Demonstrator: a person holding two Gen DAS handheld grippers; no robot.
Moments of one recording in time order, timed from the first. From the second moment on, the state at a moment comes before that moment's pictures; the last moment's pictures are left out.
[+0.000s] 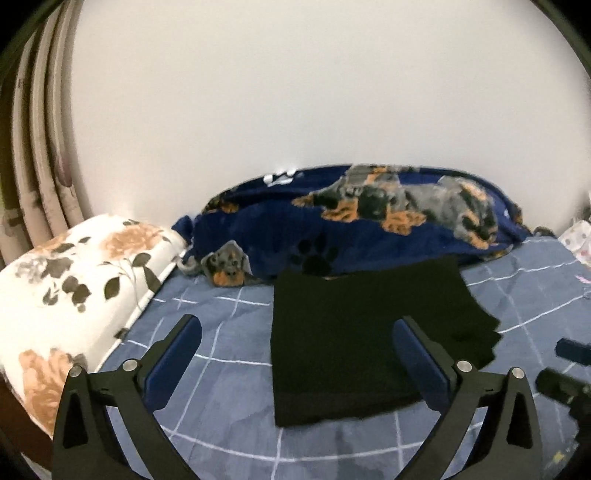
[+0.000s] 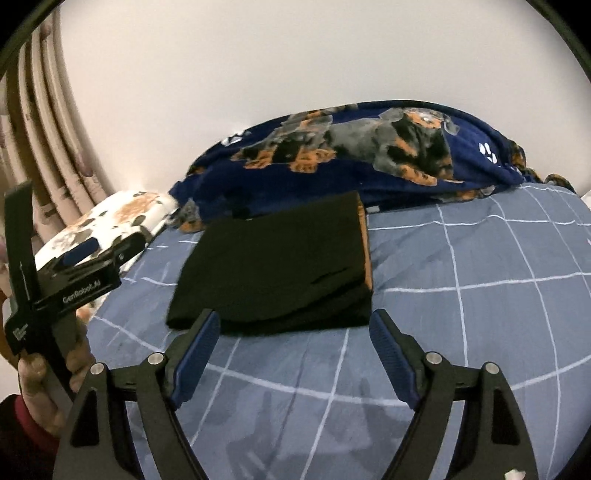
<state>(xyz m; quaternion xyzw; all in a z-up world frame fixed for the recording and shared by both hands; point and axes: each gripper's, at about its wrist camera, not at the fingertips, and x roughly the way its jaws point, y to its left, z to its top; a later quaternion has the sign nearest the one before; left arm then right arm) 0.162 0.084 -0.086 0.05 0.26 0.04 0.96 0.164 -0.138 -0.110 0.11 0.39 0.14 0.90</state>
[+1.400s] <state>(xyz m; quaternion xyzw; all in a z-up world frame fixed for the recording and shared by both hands) 0.034 0.055 0.028 -0.01 0.17 -0.04 0.99 0.086 -0.152 -0.023 0.11 0.32 0.13 0.93</state>
